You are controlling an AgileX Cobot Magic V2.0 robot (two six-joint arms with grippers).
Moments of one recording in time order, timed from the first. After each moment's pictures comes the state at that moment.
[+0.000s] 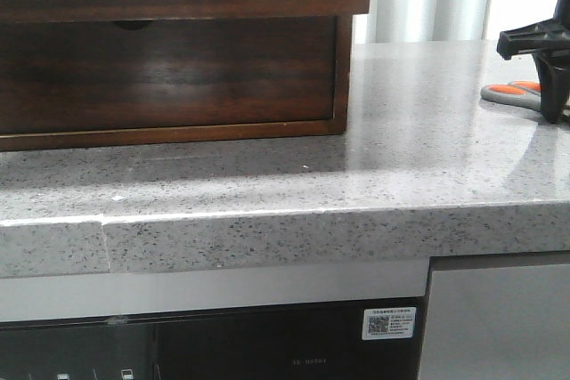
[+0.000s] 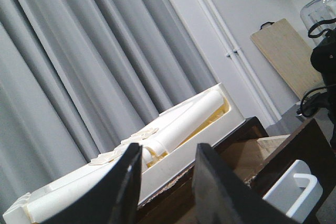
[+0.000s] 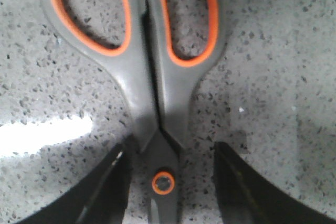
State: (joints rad) left arm -0.17 0.30 -0.38 1.05 -0.51 -0.65; right arm -0.03 1.82 -1.43 -0.10 0.95 0.07
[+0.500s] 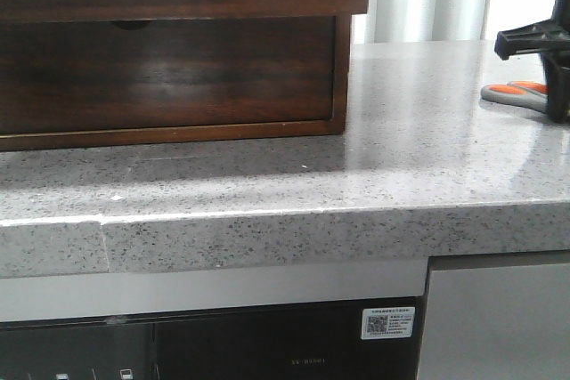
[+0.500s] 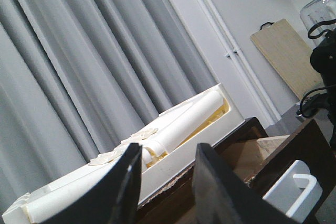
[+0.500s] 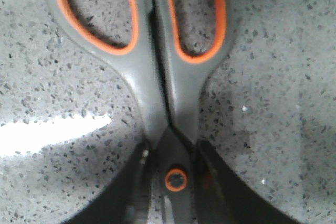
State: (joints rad) left arm -0.17 0.30 -0.38 1.05 -0.51 -0.65; right arm -0.03 1.82 -1.43 -0.10 0.95 0.07
